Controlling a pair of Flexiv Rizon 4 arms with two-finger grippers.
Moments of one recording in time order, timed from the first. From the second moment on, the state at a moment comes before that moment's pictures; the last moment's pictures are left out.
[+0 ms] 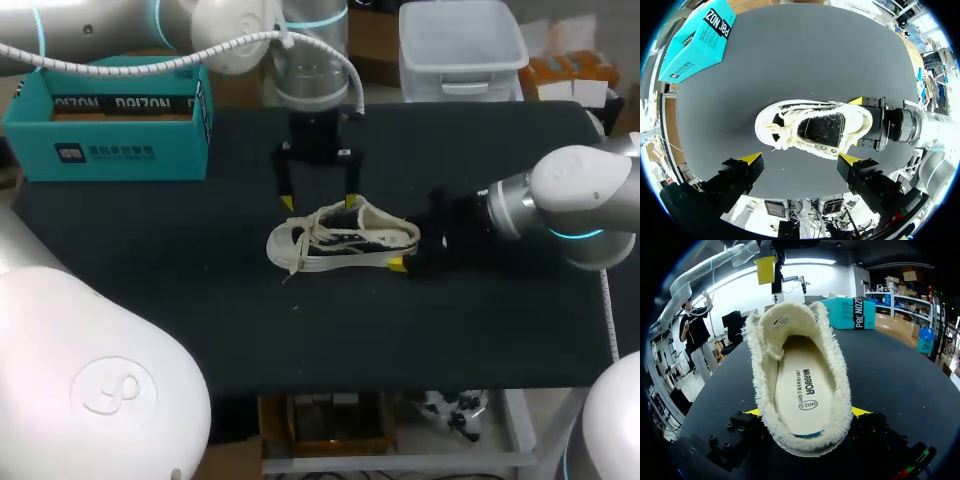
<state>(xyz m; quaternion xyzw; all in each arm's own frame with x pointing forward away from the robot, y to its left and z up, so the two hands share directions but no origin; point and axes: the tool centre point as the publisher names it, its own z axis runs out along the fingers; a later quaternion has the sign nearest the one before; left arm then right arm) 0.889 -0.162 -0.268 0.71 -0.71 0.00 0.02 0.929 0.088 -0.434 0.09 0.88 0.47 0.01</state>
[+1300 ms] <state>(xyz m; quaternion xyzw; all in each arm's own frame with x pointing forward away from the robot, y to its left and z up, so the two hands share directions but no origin) 0.914 -0.207 -0.316 0.71 -0.69 -0.10 -0.09 0.929 0.088 -0.434 0.09 0.88 0.47 0.01</state>
